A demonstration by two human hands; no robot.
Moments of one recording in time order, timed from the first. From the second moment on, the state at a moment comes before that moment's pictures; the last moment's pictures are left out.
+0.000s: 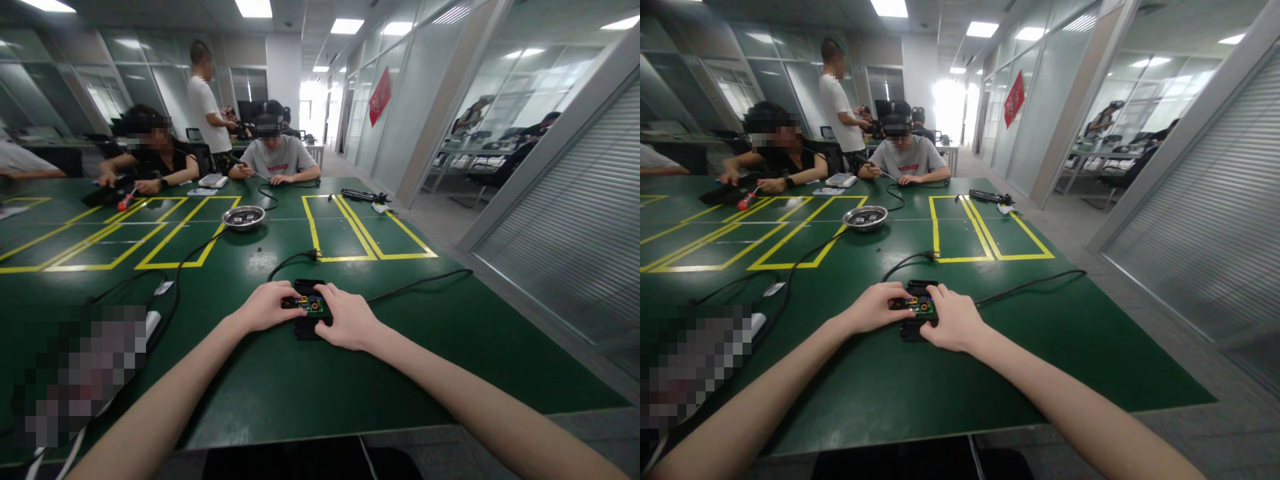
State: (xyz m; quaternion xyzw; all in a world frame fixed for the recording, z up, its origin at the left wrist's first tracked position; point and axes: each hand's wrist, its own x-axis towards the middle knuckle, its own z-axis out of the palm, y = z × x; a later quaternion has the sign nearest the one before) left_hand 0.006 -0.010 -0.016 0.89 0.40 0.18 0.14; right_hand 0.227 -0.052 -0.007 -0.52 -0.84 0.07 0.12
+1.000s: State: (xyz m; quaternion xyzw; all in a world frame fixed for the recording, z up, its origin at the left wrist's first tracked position) left_hand 0.007 -0.024 0.003 0.77 0.40 0.22 0.45; right_hand 0.276 -0.016 -0.008 -0.36 -0.89 0.19 0.17
